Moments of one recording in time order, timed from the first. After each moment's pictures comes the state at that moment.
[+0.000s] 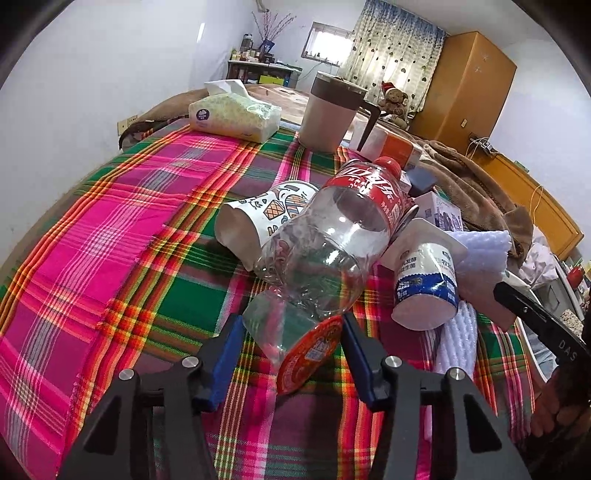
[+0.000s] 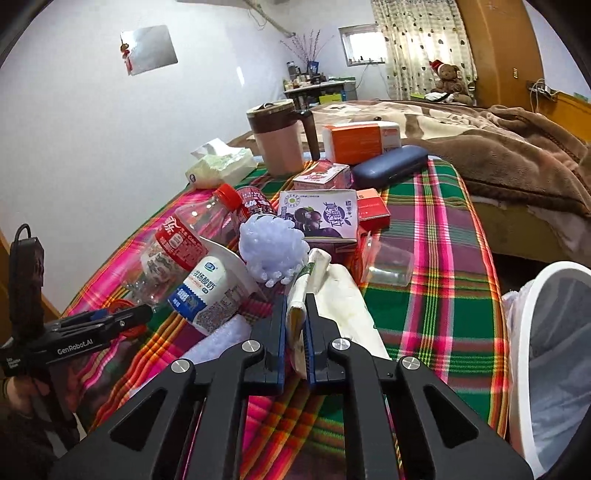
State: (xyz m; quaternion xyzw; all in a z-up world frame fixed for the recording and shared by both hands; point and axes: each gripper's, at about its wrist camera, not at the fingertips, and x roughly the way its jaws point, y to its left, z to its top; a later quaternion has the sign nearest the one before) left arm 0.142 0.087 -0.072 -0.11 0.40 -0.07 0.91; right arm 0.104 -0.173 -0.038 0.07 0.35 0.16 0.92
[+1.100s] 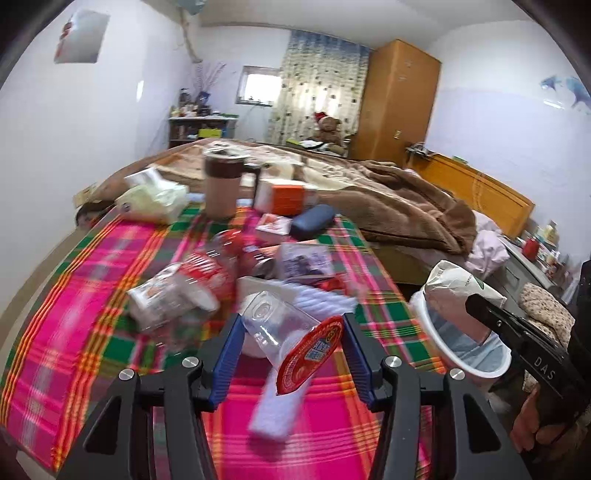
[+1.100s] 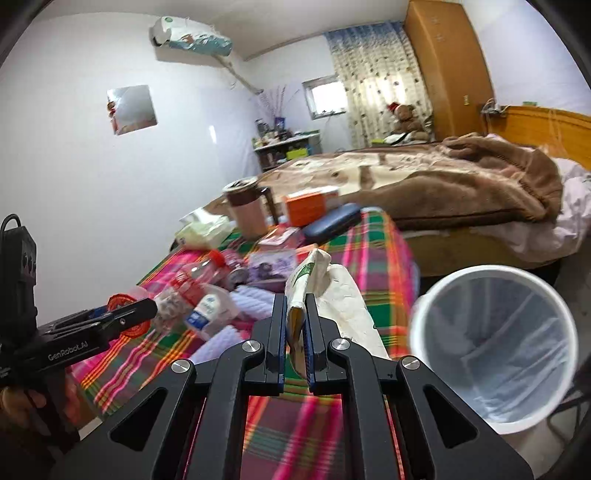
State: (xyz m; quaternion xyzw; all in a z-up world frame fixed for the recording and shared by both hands) left arm 0.086 -0.015 0.020 -0.04 0.31 -0.16 0.94; right arm 0.030 -0.239 0.011 0.11 0.25 0.08 0.96
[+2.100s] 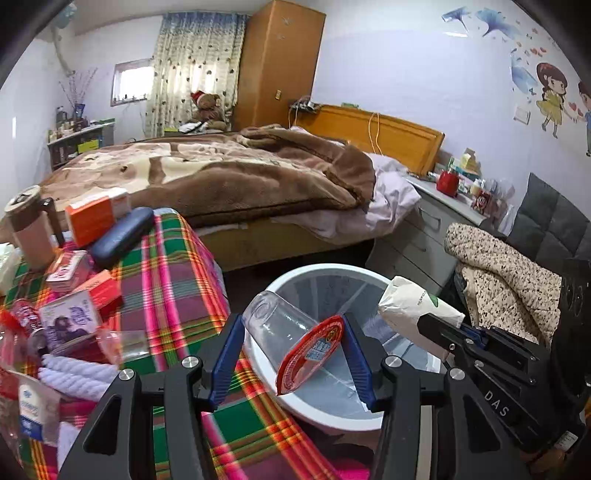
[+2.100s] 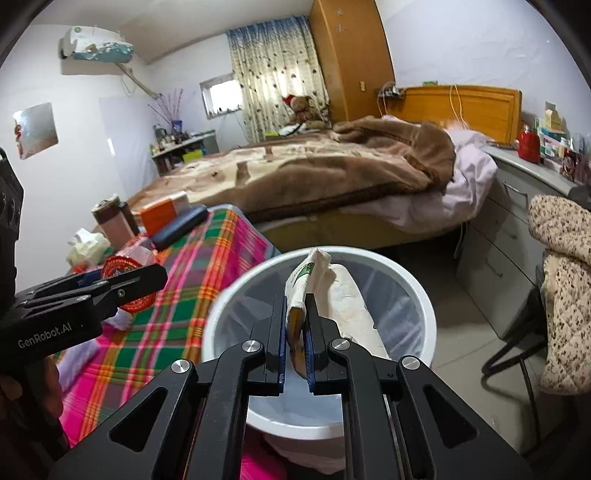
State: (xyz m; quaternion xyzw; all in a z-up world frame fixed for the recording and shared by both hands) left arm 0.120 -0.241 0.010 0.05 0.33 -0.35 0.87; right arm 0.020 -0.358 -0.023 0.12 0.29 -0.10 0.94
